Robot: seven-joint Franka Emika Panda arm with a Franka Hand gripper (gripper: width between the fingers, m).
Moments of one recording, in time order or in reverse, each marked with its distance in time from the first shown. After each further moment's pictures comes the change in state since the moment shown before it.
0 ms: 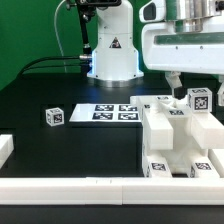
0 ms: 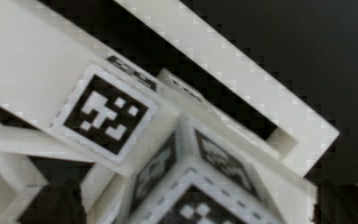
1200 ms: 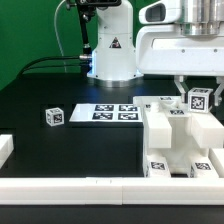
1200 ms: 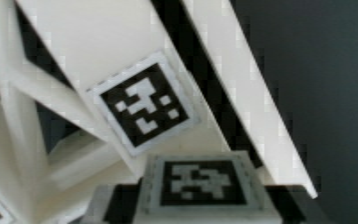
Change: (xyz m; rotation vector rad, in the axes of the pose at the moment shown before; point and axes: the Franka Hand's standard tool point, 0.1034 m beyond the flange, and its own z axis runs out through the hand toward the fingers) arm -0.004 0.001 0.005 -0.048 0.026 -0.295
